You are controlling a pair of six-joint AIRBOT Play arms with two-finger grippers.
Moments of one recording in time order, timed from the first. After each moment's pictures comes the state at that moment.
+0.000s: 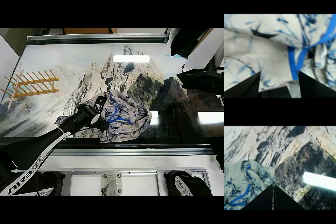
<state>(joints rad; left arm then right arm) -0.69 -1.45 1.03 1.67 -1.01 -2.01 -0.16 -0.89 1.22 -0.92 1.06 1.15</state>
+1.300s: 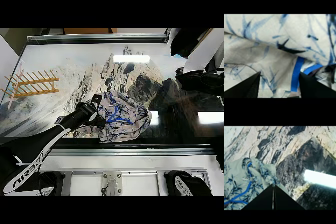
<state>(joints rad) -0.65 -1.49 1.03 1.70 -0.99 -2.04 -0.16 -0.89 1.22 -0.92 1.08 1.15</state>
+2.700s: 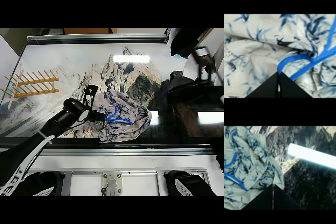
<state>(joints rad) -0.64 -1.26 1.03 1.70 -0.99 -2.04 0.11 -0.90 1.16 -1.32 1.14 1.36</state>
